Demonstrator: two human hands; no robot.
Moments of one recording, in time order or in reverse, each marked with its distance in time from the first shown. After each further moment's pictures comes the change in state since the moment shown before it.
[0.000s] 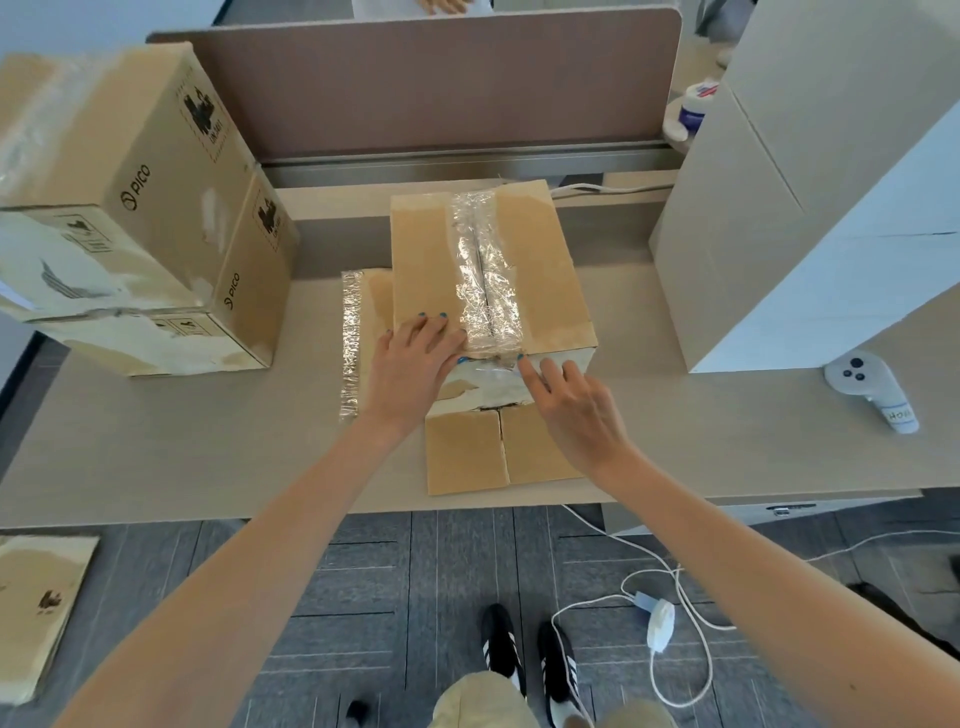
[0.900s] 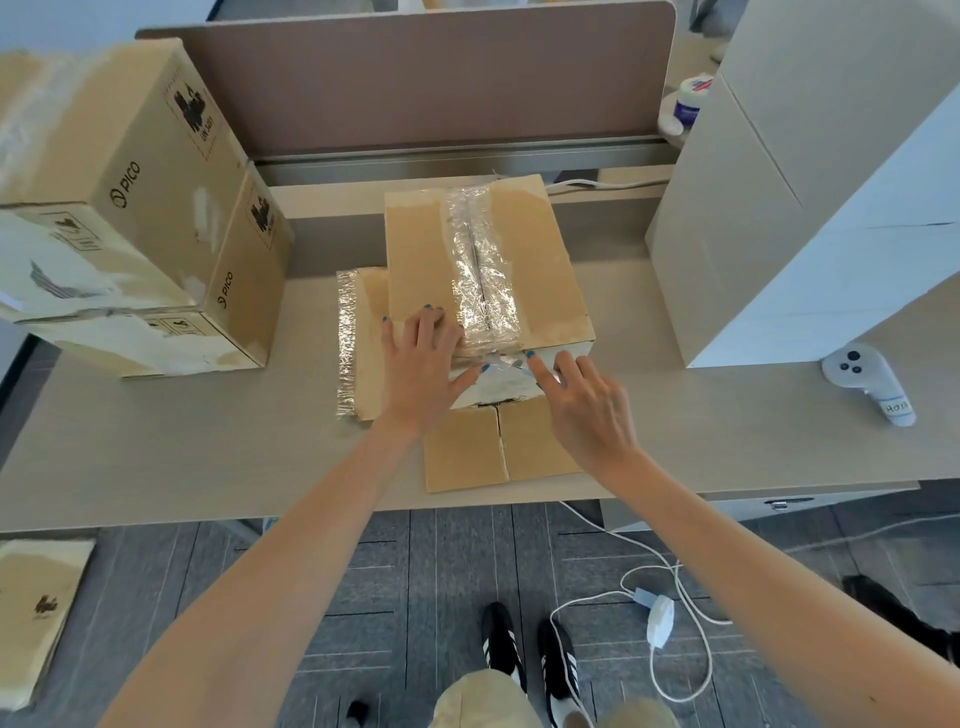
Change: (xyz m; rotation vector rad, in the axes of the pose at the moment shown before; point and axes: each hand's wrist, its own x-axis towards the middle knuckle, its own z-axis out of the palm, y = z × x) left_hand 0.006 0.020 0.008 -0.001 -0.079 -0.137; right_hand -0.010 0.004 0.004 0.116 0.103 0.118
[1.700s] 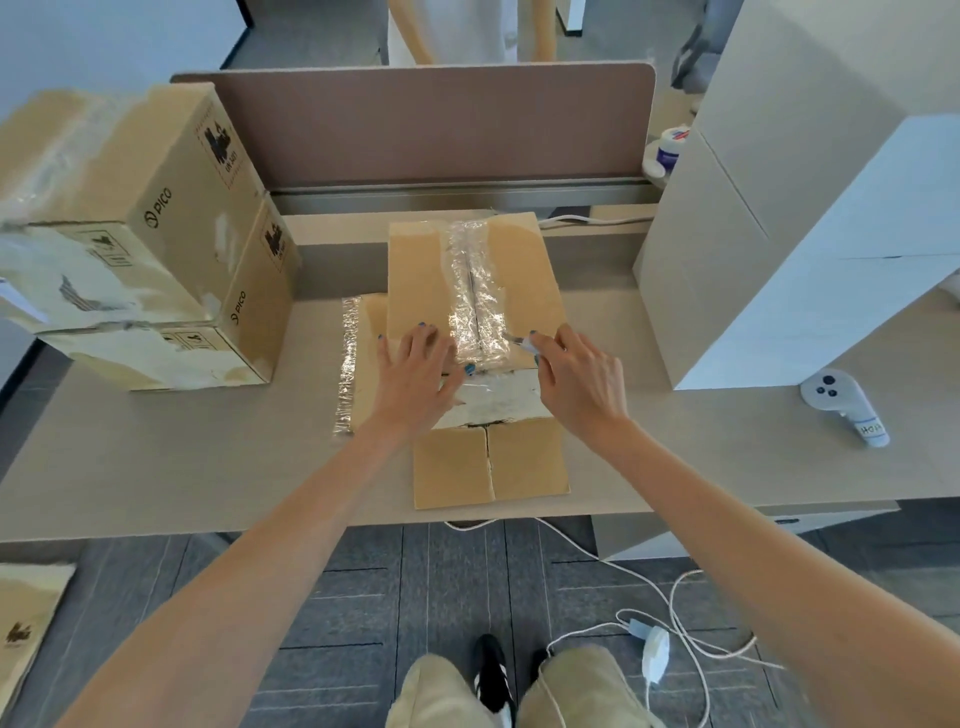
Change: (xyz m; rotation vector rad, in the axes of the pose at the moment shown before) left_hand -0.004 -0.006 -0.023 -0.119 -0.071 -0.003; right_hand 0.038 0.004 -0.025 0.135 -0.051 0.193
